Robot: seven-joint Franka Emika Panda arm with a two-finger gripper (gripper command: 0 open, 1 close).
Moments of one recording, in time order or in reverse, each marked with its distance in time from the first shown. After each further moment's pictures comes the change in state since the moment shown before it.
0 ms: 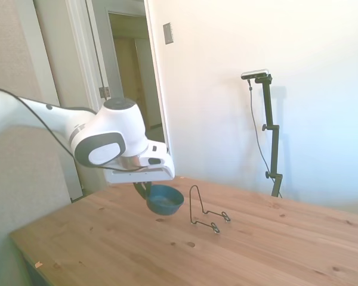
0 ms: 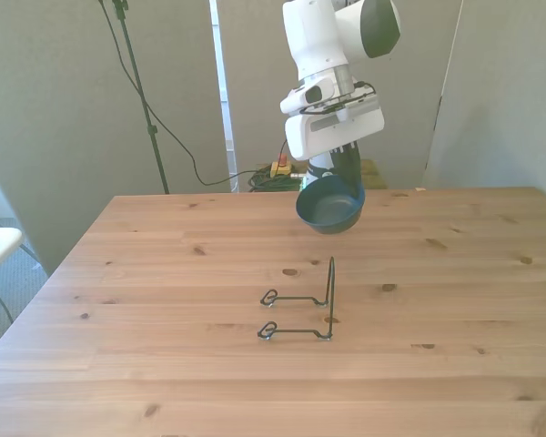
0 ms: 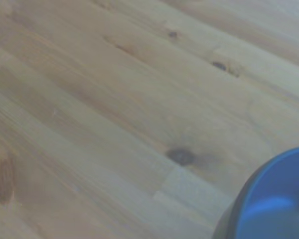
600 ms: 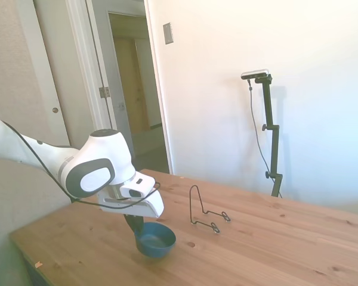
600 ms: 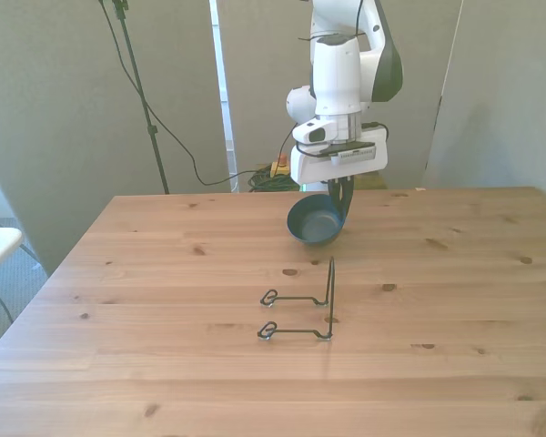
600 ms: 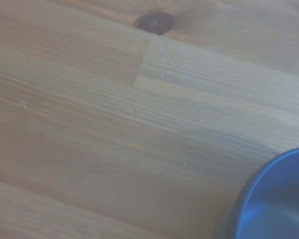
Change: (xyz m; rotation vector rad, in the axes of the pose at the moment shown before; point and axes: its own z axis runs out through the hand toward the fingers) arm -0.036 0.000 0.066 -0.221 -0.076 0.289
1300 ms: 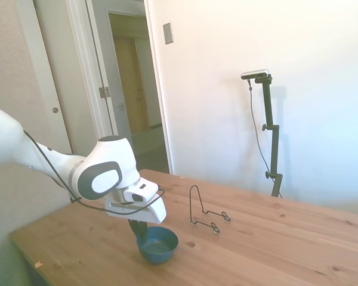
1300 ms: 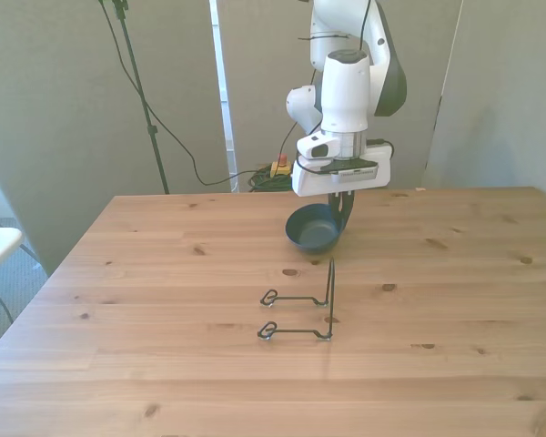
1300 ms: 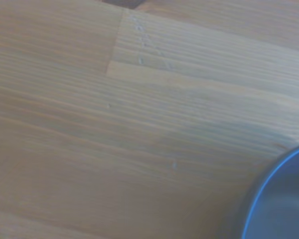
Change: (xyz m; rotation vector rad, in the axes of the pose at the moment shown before) arm 0.009 -0.007 0.020 -0.066 -0.025 0.048
